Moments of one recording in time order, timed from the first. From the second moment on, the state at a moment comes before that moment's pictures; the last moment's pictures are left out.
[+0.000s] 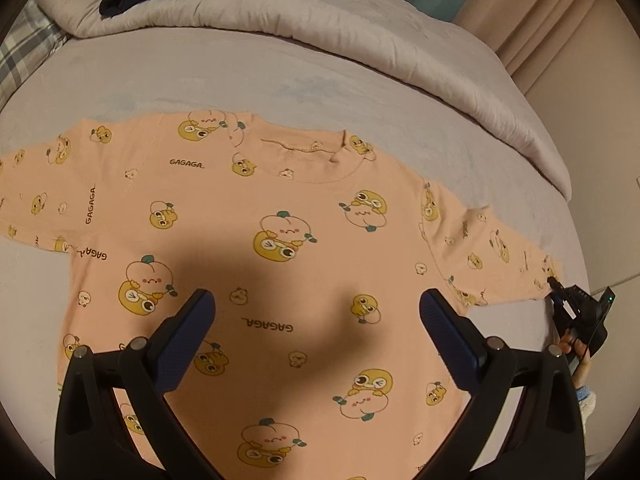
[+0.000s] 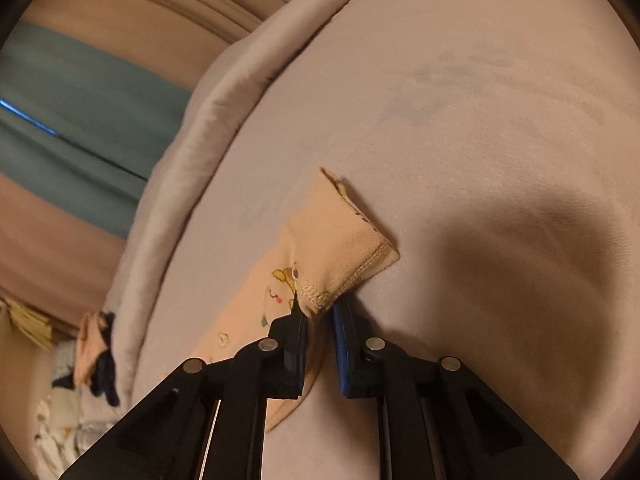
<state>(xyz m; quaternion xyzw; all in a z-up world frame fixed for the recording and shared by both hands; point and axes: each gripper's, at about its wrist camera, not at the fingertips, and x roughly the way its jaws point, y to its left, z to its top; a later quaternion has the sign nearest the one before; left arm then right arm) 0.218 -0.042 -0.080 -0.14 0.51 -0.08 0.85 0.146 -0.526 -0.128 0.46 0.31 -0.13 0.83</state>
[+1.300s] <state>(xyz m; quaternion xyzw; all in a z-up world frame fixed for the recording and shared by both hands) 0.180 0.143 -0.091 -0.36 0.47 -0.07 0.80 0.186 -0.048 -0.043 -0.02 0.36 0.30 0.88</state>
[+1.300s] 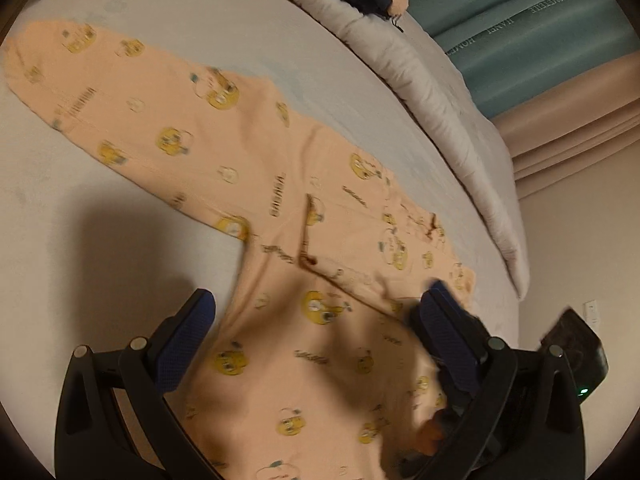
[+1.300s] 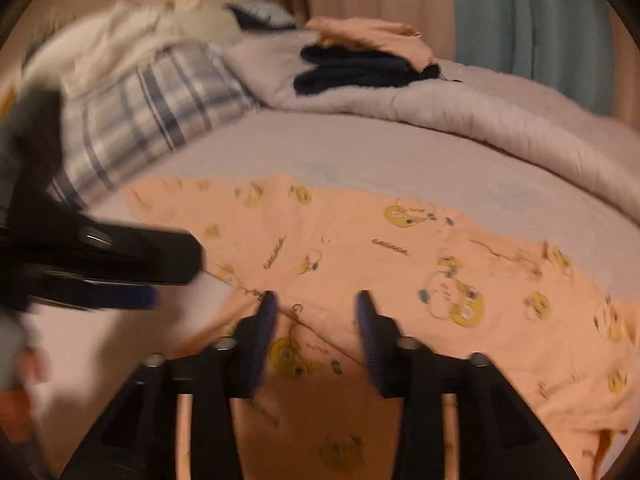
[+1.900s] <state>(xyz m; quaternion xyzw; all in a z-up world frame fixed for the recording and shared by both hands) 0.241 0.100 -0.134 -0.45 0.47 -0.08 0.75 0.171 -0.212 -0.043 0.09 0.37 0.17 0.91</state>
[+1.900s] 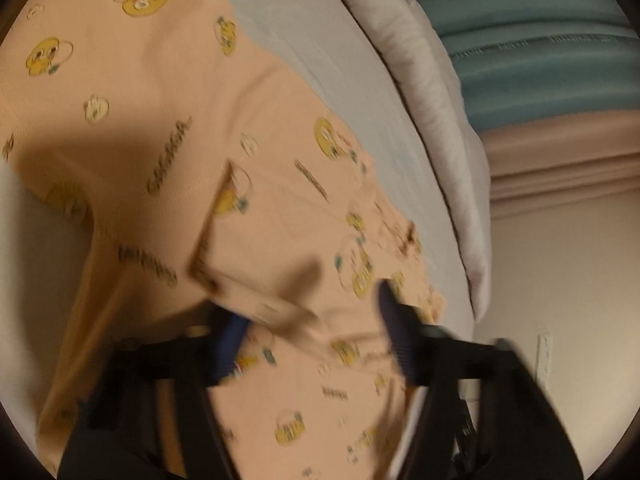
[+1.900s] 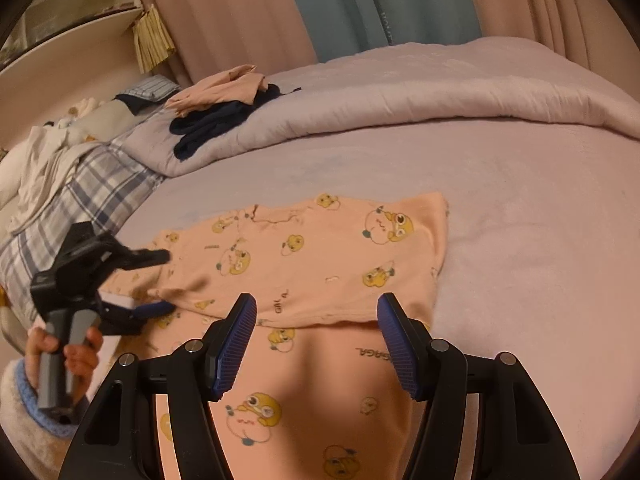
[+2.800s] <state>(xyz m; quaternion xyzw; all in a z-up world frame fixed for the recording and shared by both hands) 0.141 0.280 -0.110 -0.48 0.38 0.07 0.79 0.194 -0.191 -0.067 0.05 0.44 0.11 0.89</state>
